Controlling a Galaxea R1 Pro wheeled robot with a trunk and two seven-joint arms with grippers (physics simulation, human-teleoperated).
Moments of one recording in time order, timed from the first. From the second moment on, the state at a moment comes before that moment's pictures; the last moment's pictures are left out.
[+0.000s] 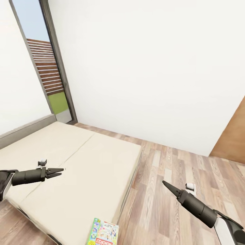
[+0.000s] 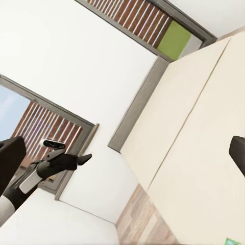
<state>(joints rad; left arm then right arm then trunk) -0.78 0.49 0.27 -0.58 -0.13 0.77 -1.56 -0.11 -0.08 -0.33 -1.47 -0.63 0.75 0.95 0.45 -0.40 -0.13</state>
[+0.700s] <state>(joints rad) -0.78 0.49 0.27 -0.58 -0.13 0.77 -1.56 -0.11 -0.08 -0.33 -1.47 -0.63 0.75 0.95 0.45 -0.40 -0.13</state>
